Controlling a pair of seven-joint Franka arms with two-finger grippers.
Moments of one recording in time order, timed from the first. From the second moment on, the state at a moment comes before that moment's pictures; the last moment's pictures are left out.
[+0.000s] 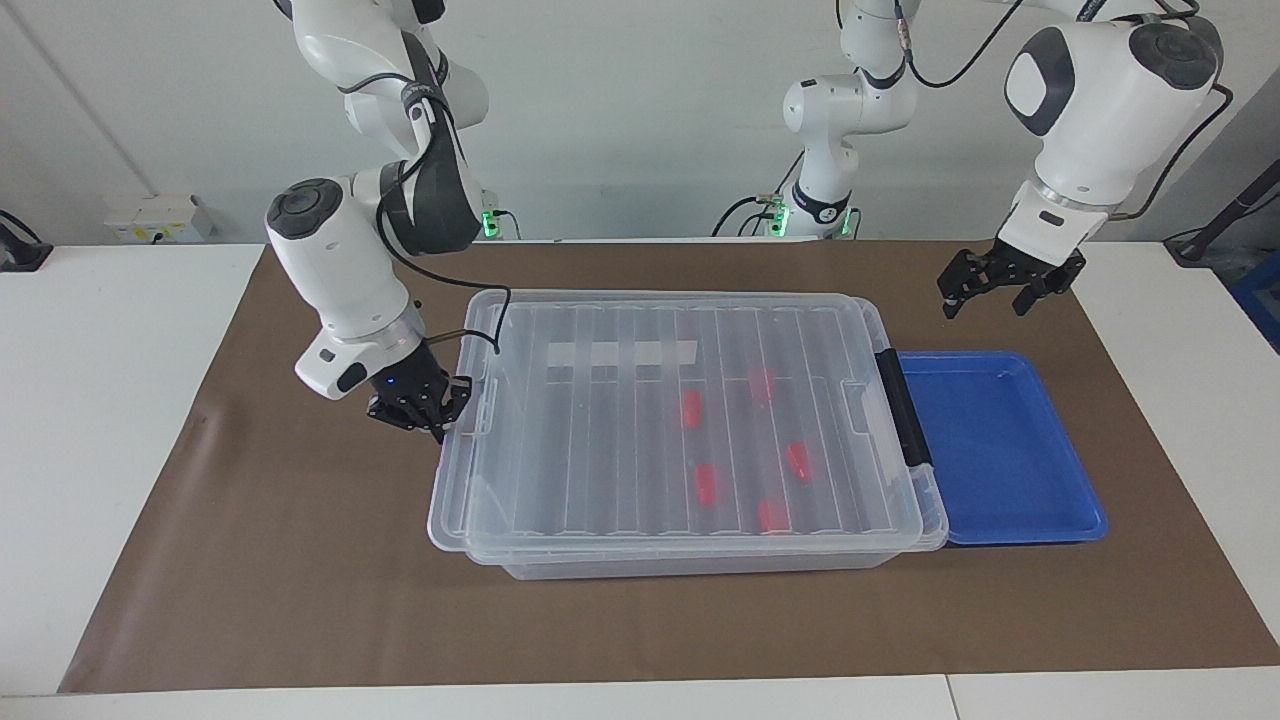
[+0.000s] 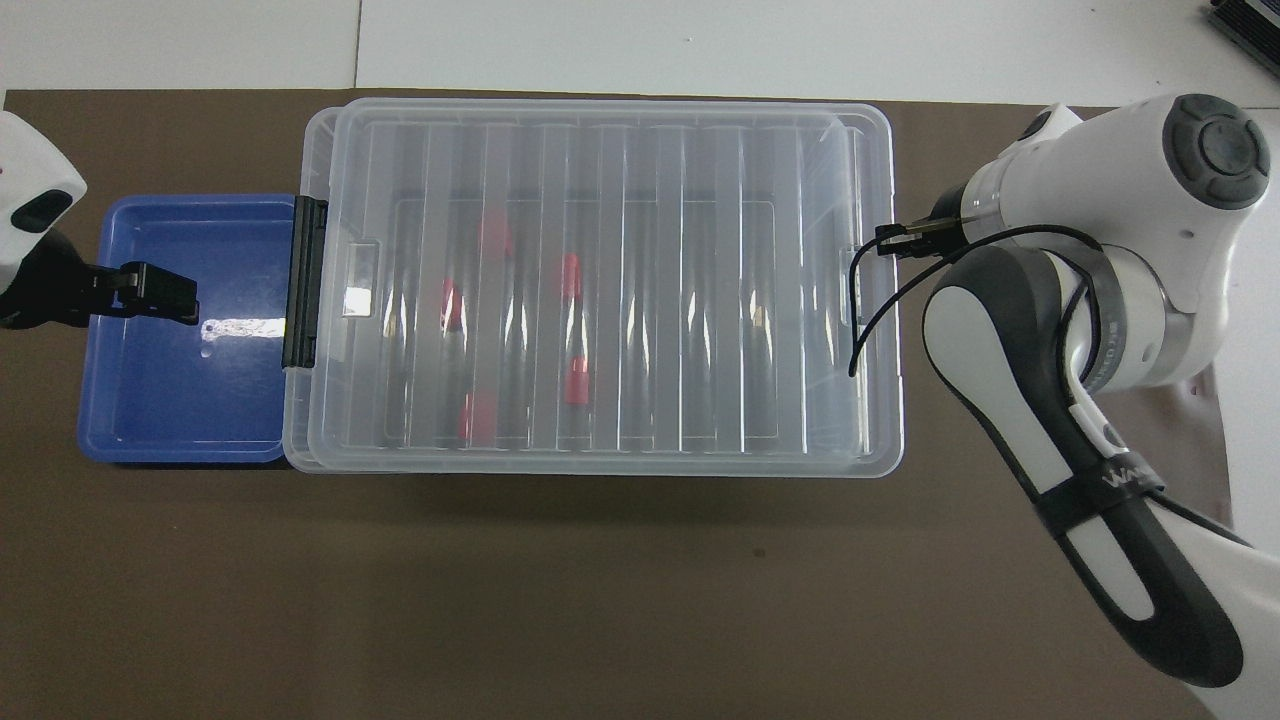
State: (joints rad) left arm 0.00 0.02 -0.06 -1.67 0.01 1.70 -0.02; right arm 0.20 0.27 -0.05 -1.69 0.15 2.13 -0.03
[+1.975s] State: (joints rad) left arm 0.00 0.02 -0.06 -1.70 0.01 1.73 -0.02; right arm 0.19 0.24 -0.08 -1.69 0.10 2.06 -0.03
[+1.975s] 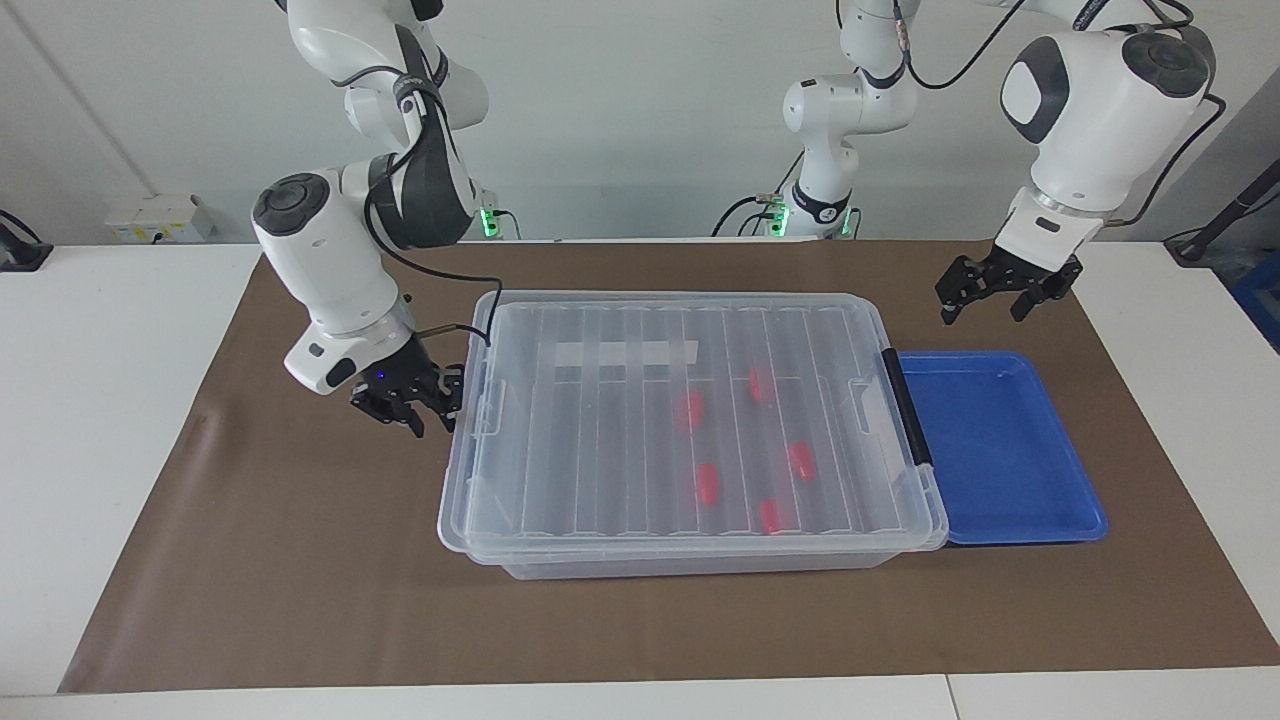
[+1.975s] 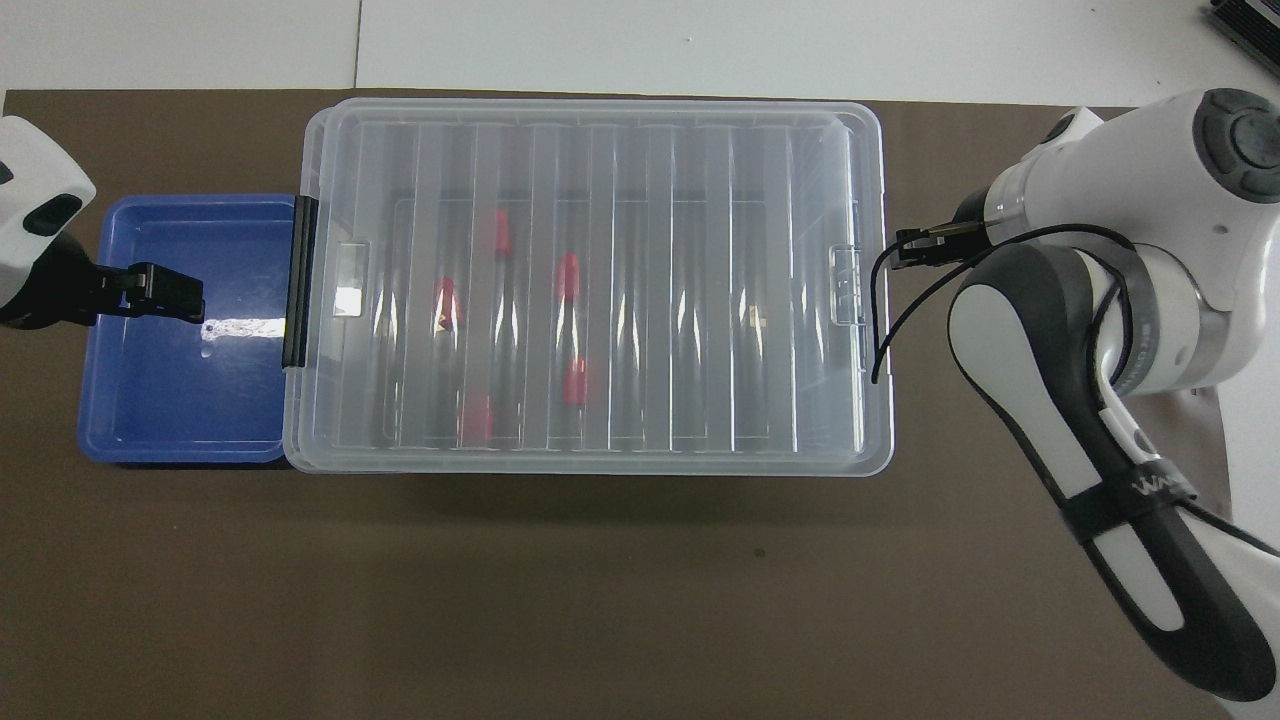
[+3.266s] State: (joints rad) left arm 0.00 0.01 -0.06 -1.71 0.01 1.75 -0.02; right arm 0.08 -0.01 -0.09 -1.56 -0.01 1.48 0.04
